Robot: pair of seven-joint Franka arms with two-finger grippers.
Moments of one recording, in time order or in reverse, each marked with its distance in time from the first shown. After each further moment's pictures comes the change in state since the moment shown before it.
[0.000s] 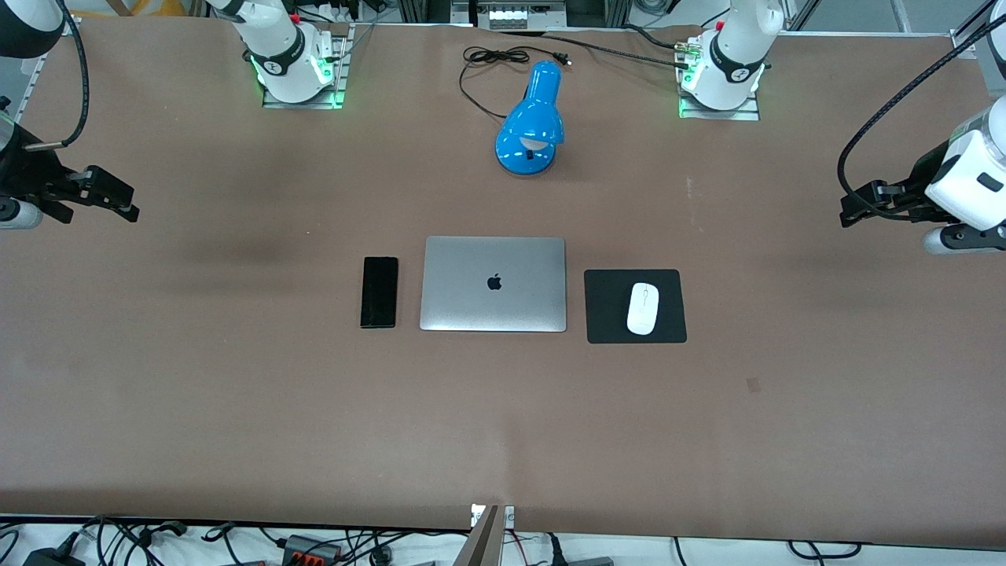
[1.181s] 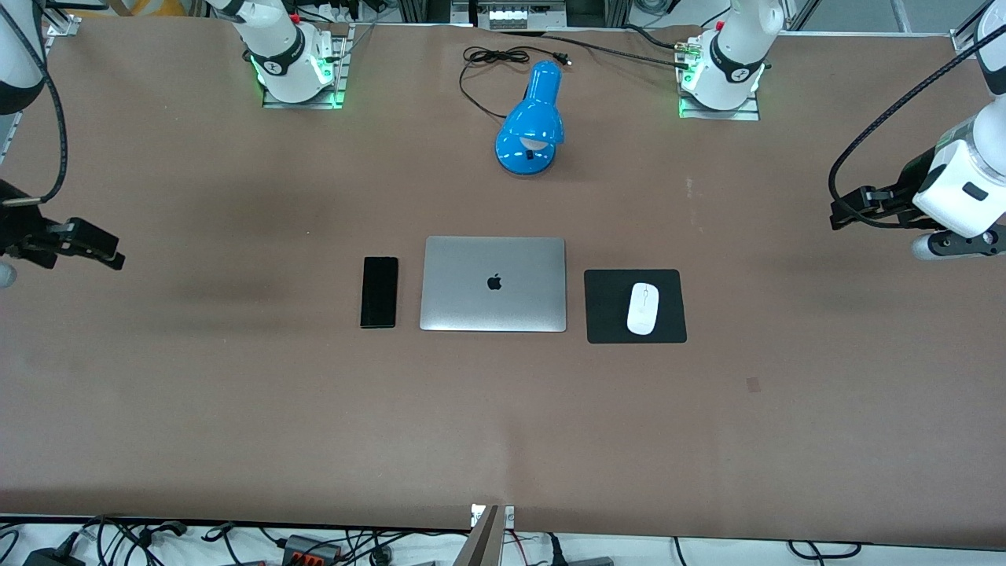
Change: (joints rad) left arm 0.016 0.009 -0.029 -0.014 0.000 0.001 -0.048; right arm 0.000 0.168 -0.002 0.190 0.002 0.000 0.038
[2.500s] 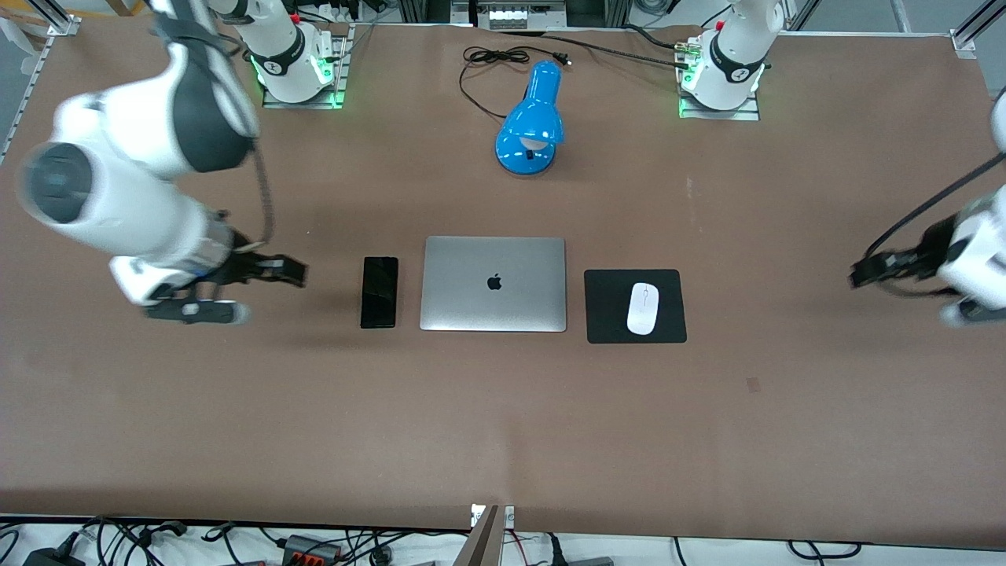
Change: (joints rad) left arm 0.301 0.142 -0.265 0.121 0.072 0.053 0.016; right arm 0.299 0.193 -0.067 0.091 0.114 -0.003 0.302
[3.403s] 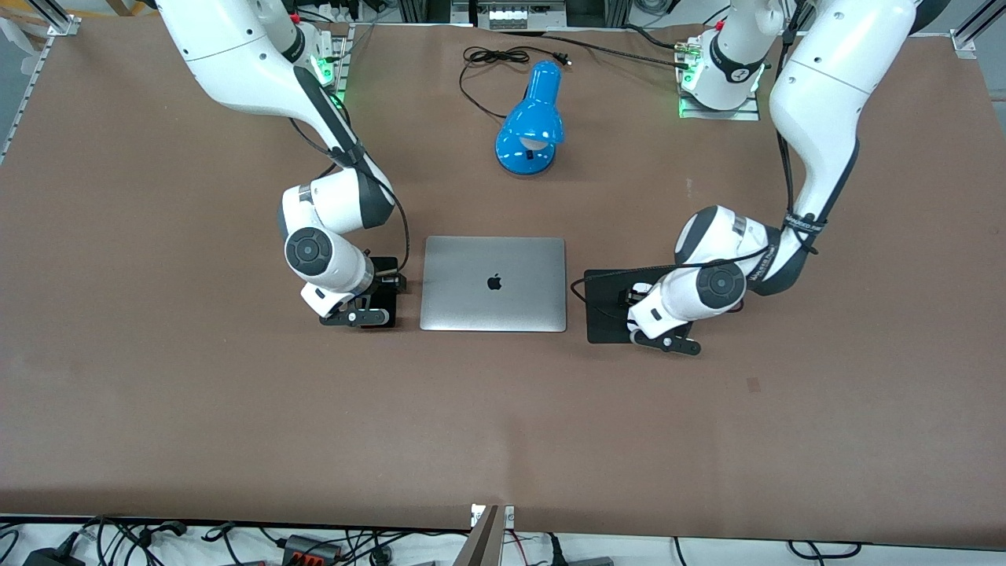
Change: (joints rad) left arm -0.354 0.441 0.001 -0.275 0.030 0.593 -0.107; right arm 0.150 0.279 0.080 -0.397 0.003 0.603 0.047
